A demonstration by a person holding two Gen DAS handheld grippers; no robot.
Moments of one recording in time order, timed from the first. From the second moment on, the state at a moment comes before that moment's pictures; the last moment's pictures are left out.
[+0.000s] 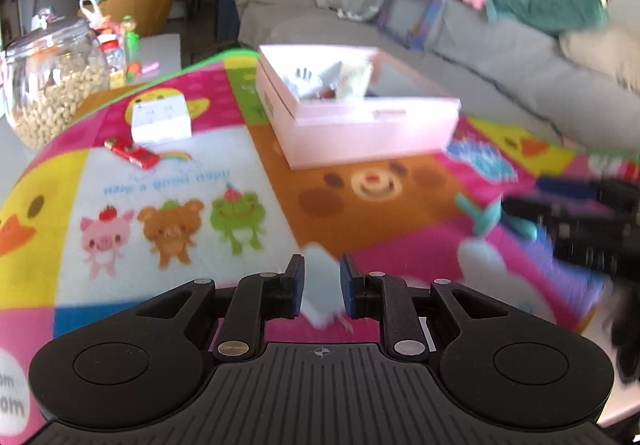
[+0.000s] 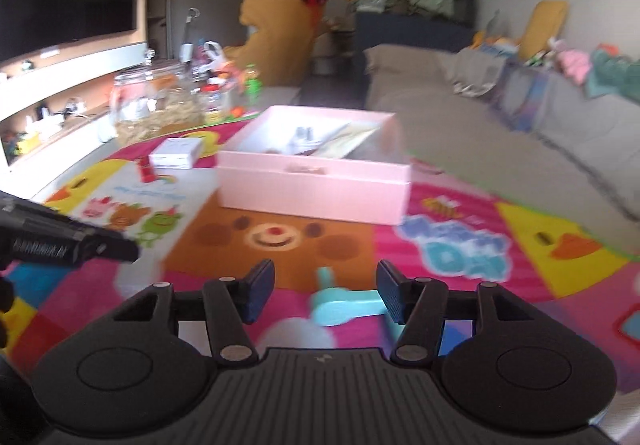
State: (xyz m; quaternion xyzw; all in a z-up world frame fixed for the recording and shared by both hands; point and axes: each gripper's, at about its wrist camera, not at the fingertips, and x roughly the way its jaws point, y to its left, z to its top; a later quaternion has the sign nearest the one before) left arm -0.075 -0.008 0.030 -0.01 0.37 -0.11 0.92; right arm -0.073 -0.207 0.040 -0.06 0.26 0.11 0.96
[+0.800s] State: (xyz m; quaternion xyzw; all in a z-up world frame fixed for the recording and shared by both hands) left arm -0.039 -0.036 0.005 0.04 0.39 -0.18 0.90; right arm -0.065 -0.209 0.000 -0.01 0.32 0.14 0.94
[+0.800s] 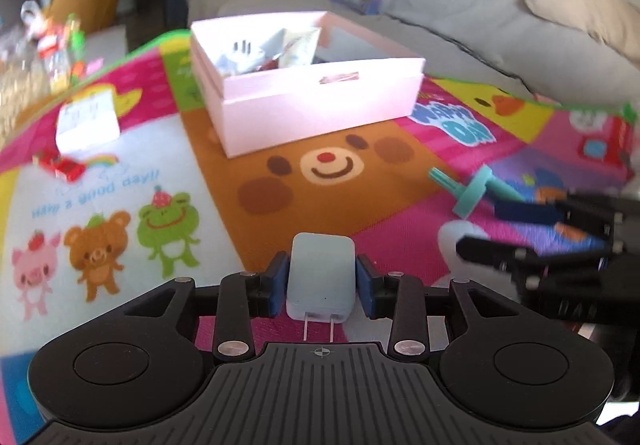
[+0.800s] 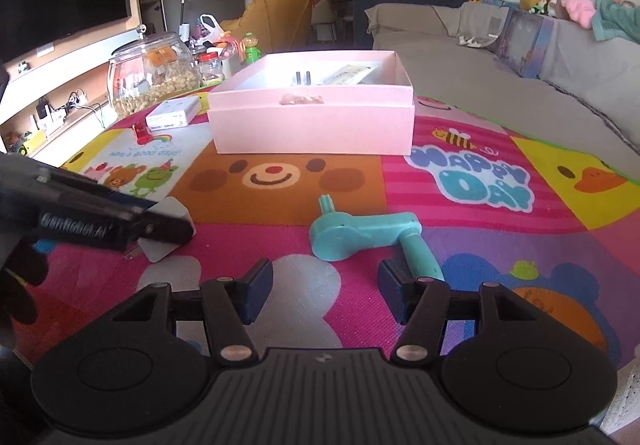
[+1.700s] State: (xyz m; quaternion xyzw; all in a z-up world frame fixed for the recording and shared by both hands) left arm -0.035 -0.024 0.031 -0.01 0.37 -0.23 0.90; right arm -0.031 -0.215 0.048 -0.01 0.29 0.13 0.95
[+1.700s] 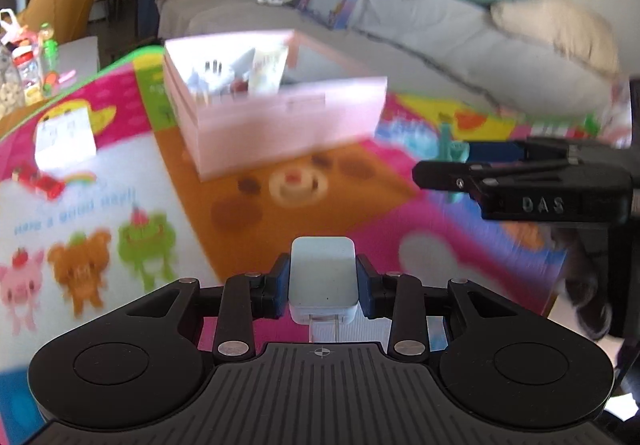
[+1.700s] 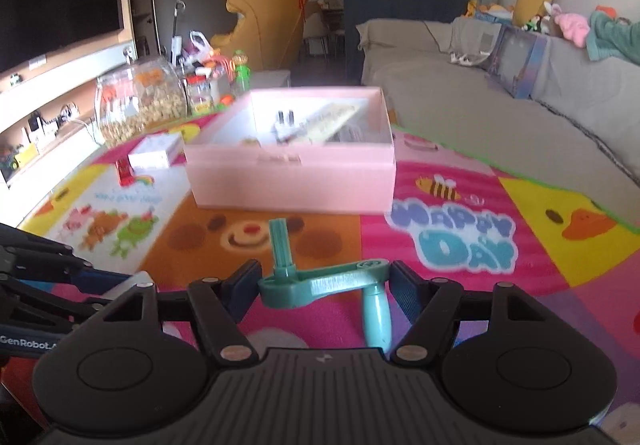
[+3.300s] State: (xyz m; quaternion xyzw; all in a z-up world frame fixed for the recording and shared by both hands) left arm 0.023 0.221 0.012 -0.22 0.33 0.00 0.92; right arm 0.205 0.090 0.032 -0.04 0.42 0.26 0.87
